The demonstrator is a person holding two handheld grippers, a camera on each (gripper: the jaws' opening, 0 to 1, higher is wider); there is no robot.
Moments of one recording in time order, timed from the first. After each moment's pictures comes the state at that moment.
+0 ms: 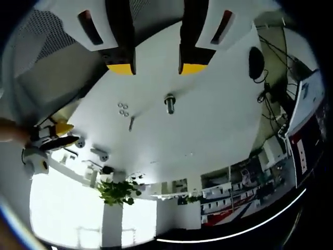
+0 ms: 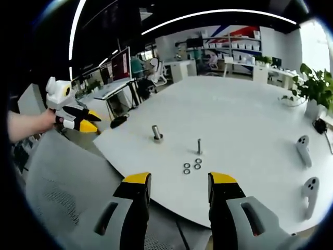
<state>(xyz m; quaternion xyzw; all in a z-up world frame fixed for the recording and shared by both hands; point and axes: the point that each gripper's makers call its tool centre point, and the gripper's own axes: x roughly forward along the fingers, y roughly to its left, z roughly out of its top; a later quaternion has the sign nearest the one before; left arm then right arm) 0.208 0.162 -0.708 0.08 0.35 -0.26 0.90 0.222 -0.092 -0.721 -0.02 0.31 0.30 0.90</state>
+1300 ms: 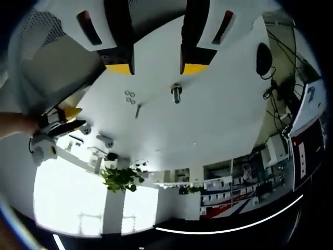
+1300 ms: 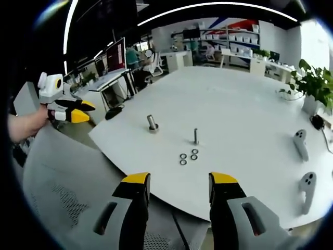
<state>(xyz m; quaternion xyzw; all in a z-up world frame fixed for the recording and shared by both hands) 0.212 0.154 -0.701 0.05 0.31 -0.29 0.90 0.218 -0.098 -0.734 -0.03 0.35 0.28 0.90</state>
